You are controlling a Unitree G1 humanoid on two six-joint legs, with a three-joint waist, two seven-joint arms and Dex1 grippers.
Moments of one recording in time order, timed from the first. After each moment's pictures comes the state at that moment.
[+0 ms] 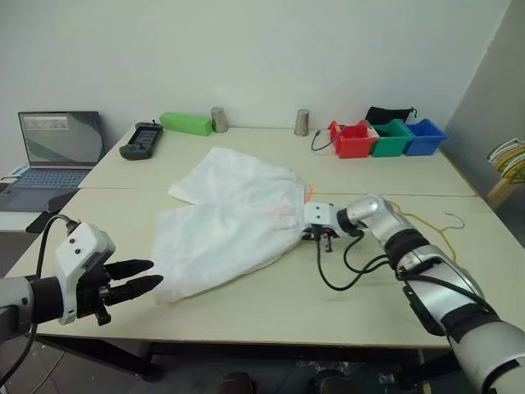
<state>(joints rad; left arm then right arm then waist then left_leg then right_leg) 0.31 0.98 0.64 -0.54 -0.58 0.83 -1.05 -0.97 -0.36 0.41 1.05 -0.24 -0.24 1.15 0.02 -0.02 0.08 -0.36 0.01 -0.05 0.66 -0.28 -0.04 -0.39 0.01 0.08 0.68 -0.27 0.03</state>
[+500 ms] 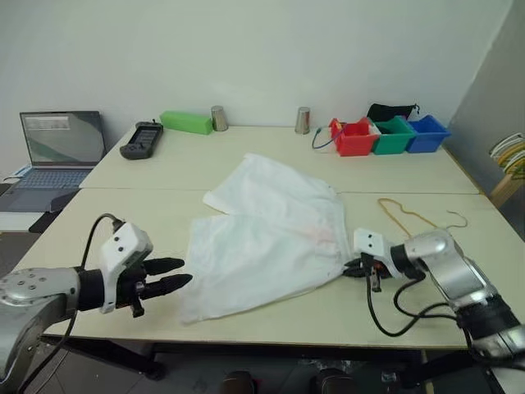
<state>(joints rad) 0.18 0.99 0.35 -0.46 -0.53 0.71 -1.04 -0.34 -0.68 0.26 -0.09 -0.06 0.53 1.23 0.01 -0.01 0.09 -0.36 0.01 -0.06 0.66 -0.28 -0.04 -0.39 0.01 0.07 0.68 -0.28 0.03</state>
